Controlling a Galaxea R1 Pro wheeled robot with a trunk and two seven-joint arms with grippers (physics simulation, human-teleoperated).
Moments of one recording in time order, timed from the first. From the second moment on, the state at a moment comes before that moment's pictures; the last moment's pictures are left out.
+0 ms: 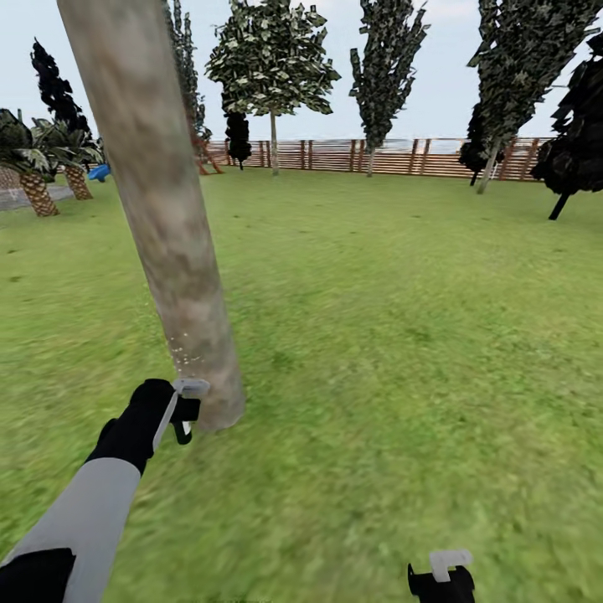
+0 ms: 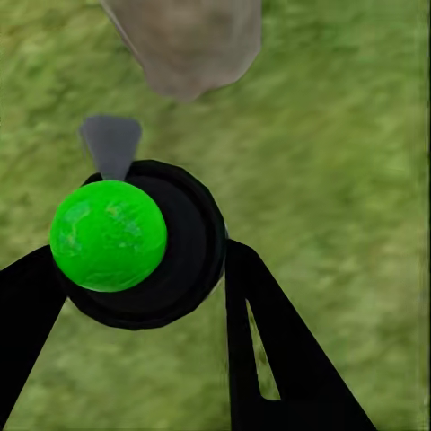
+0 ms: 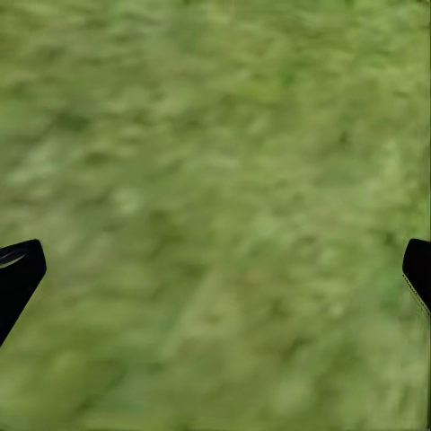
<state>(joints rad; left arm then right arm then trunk) -0.83 0.05 0.10 -0.82 -0.19 0.92 -0.08 -0.43 -0.05 0.24 -0.11 -0.07 -0.34 -0.21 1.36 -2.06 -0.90</state>
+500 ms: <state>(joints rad) -0.93 0.03 0.11 -0.82 -0.20 0.93 -0.08 -0.43 -0.05 0.24 -0.11 -0.07 -0.34 -0.21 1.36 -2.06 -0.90</state>
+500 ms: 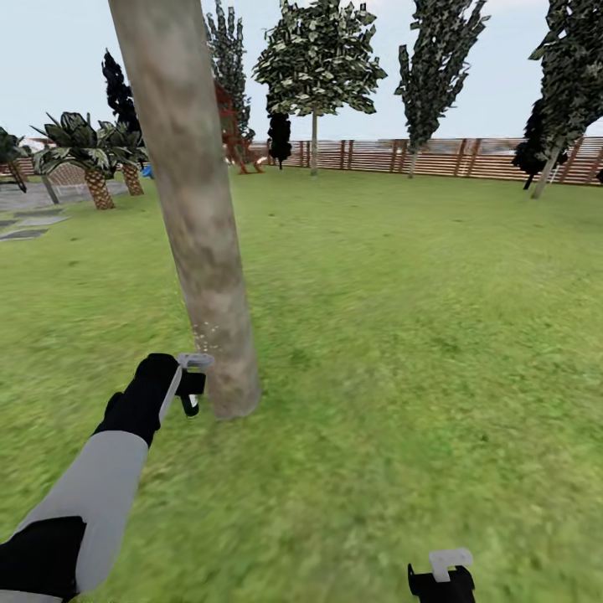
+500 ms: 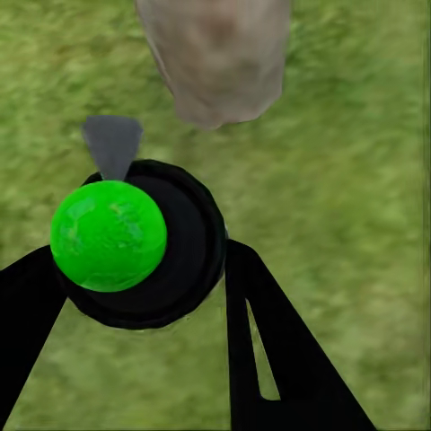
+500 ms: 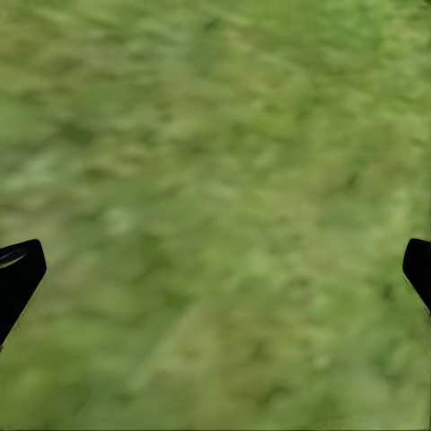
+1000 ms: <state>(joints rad) -1.05 0.05 0.10 -0.82 -0.20 1.00 -0.09 -0.43 -0.06 0.24 -0.11 -0.07 -0.34 -0.21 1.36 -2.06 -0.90</state>
